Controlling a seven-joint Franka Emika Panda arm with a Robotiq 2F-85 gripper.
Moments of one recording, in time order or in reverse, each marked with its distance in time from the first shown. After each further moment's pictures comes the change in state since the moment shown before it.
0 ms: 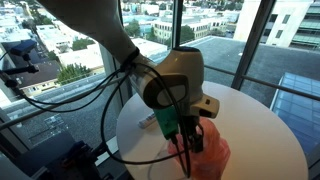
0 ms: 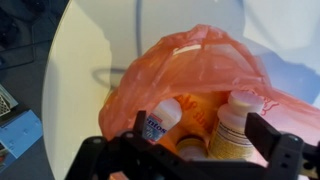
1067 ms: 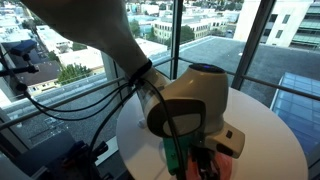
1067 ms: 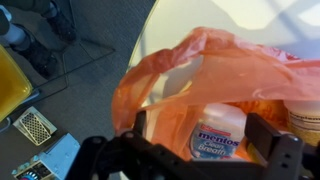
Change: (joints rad) arm -0.052 0.036 -0.129 0.002 0.000 -0.004 0.000
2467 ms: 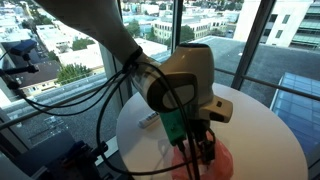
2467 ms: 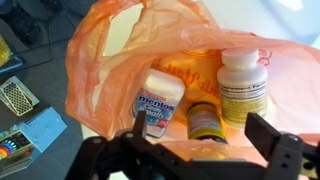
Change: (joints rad) arm 0.074 -0.055 0.033 0.010 -0.054 0.002 0.030
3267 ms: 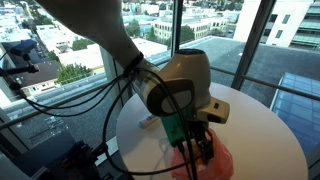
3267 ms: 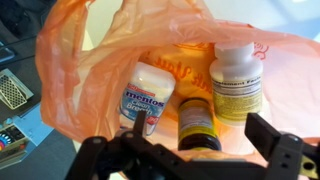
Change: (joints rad) arm 0.000 0.041 0.017 -0.003 0.019 0.083 0.000
